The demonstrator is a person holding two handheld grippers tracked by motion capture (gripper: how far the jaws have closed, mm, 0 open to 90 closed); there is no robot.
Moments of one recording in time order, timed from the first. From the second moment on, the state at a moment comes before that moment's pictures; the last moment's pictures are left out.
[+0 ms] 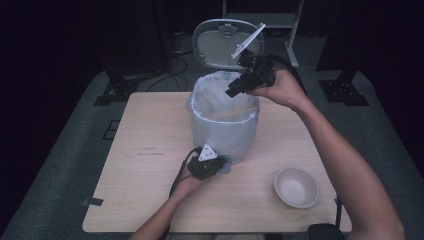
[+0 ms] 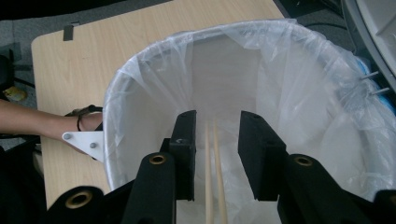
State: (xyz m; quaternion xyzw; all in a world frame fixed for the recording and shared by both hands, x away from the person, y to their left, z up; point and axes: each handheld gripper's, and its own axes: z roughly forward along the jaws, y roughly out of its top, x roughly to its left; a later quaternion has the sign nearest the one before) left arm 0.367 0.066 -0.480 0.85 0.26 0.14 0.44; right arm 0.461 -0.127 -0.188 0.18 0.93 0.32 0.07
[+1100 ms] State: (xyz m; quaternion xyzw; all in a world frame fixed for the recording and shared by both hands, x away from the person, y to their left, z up) left arm 0.368 0.066 -0.480 0.85 0.26 0.14 0.44; right arm 0.421 -0.198 -0.187 0.20 0.91 0.37 0.06
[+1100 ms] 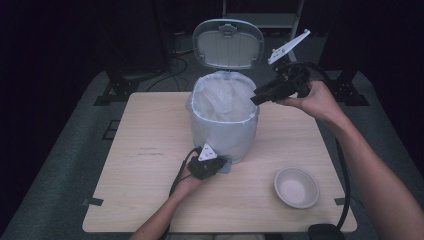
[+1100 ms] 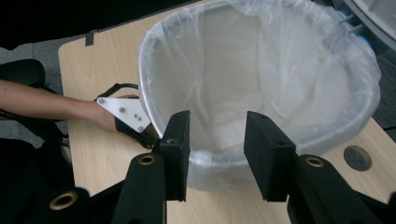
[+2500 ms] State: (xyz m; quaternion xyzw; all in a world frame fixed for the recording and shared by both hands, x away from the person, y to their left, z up) left arm 0.368 0.066 -0.480 0.85 0.26 0.14 0.44; right arm 0.373 -0.275 -0.233 0.25 0.88 0.40 0.05
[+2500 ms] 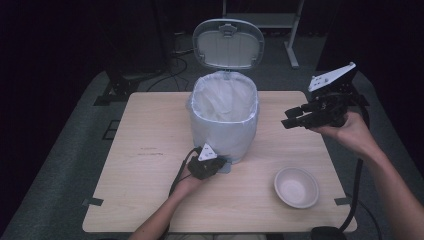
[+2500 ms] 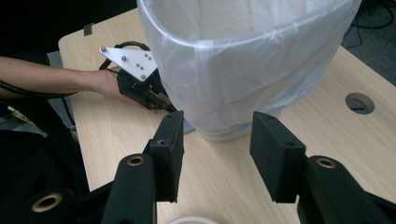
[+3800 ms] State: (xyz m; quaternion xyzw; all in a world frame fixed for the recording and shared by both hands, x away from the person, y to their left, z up) left arm 0.368 0.066 -0.480 0.85 0.26 0.14 0.44; right arm 0.342 -0.300 -0.290 0.26 0.88 0.40 0.04
